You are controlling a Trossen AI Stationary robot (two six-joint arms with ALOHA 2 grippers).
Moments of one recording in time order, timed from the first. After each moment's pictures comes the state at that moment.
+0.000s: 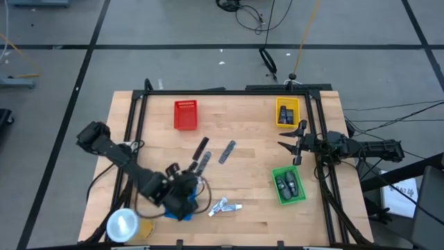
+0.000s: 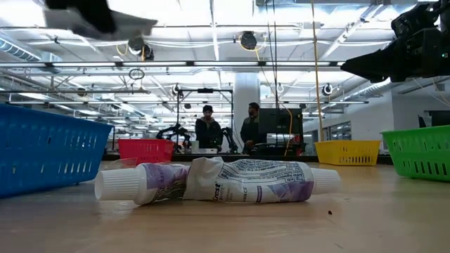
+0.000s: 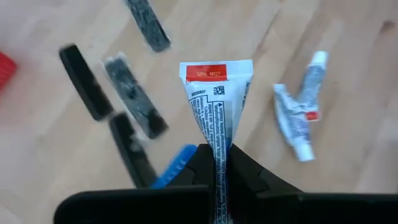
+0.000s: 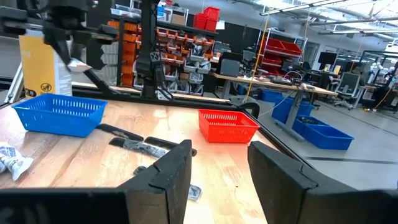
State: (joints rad) left arm -0.64 1.66 1.38 -1.00 -0.50 -1.10; right arm 0.01 0.04 0.02 0.08 0.21 -0.17
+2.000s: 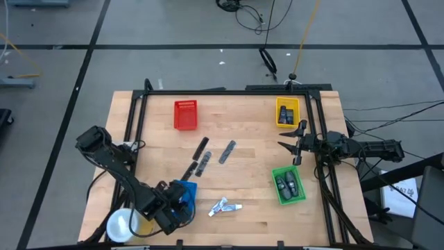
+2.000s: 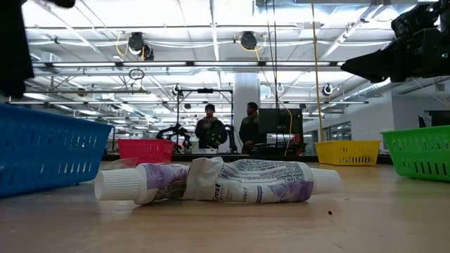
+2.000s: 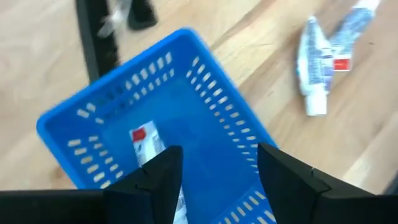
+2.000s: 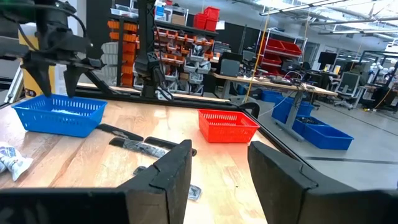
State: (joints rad) left arm -0.77 1.70 1.19 -0.86 -0.41 -1.54; right arm 0.01 0.04 0.02 0.08 0.21 -0.17
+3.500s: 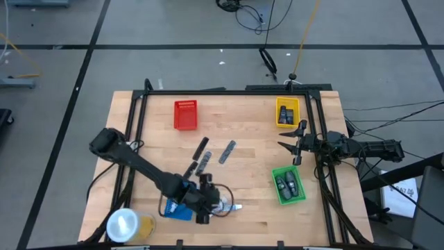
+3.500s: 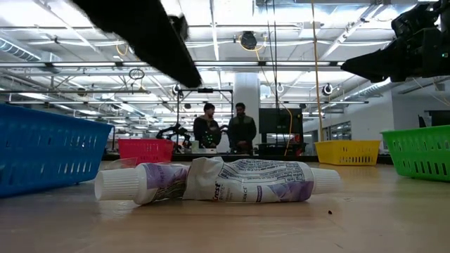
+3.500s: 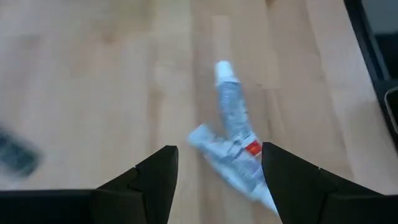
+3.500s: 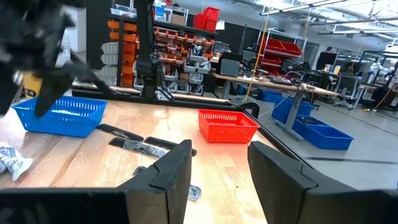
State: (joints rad) left arm -0.53 1.85 1.26 -0.33 -0.28 -0.33; right arm 0.01 0.04 0.02 0.08 0.21 -0.17
